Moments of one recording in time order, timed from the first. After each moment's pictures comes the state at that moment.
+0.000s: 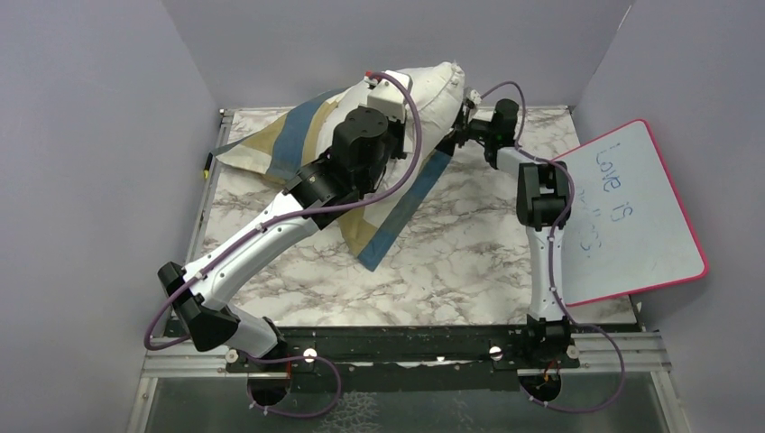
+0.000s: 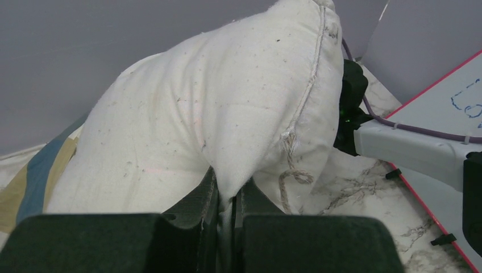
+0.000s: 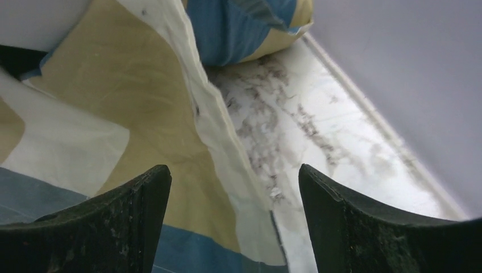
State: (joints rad) left arm -0.88 1.44 1.63 -0.28 -0.51 -0.08; right arm 0.08 2.51 1.86 0.69 -1.24 0.00
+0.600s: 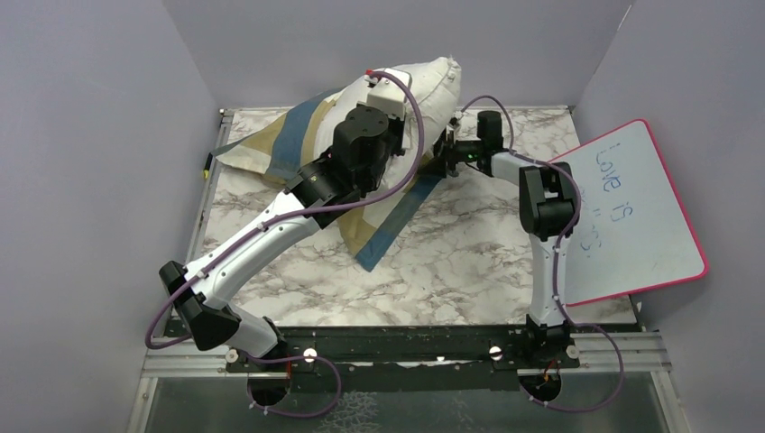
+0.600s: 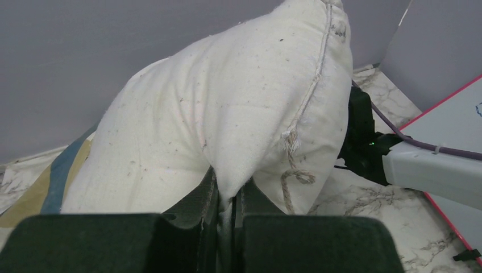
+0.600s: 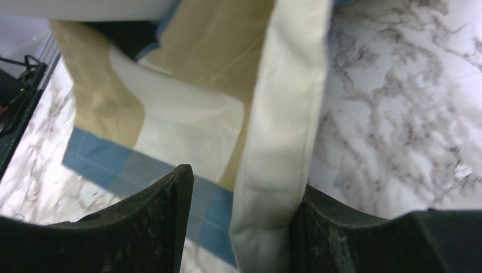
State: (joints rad) left arm -0.88 1.45 1.64 -0.27 -0.56 -0.03; right arm 0.16 2.36 1.66 0.25 -1.31 -0.15
